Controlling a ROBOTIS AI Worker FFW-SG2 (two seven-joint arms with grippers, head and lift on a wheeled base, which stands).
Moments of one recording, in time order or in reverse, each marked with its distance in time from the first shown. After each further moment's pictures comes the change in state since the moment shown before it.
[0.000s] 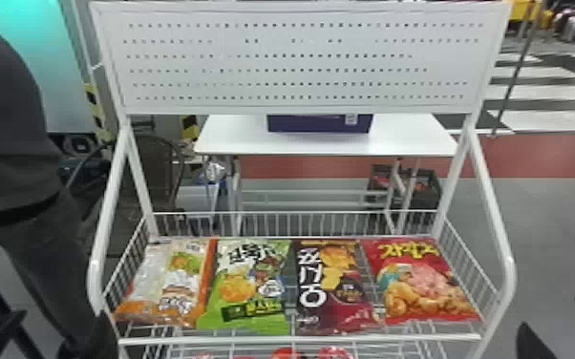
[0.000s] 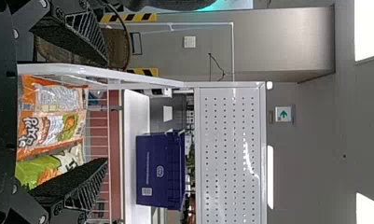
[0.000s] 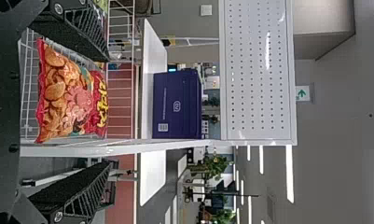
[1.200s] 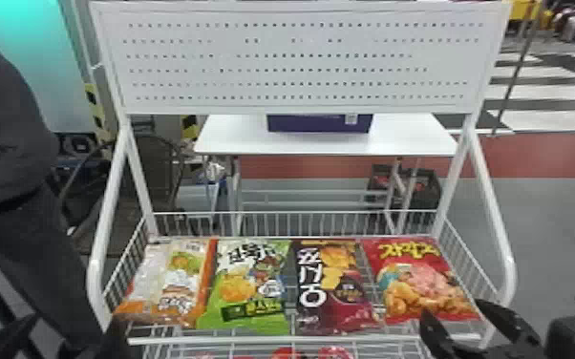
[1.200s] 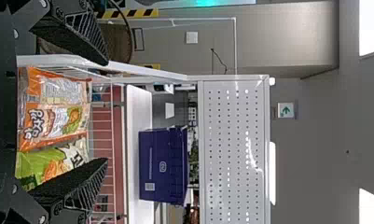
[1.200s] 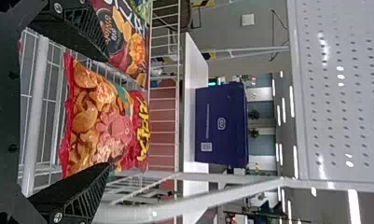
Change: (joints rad) left arm -0.002 -0.003 -0.033 0.009 -0.029 -0.001 0.002; right arm -0.449 0.030 0.237 0.267 0.053 0.325 0.017
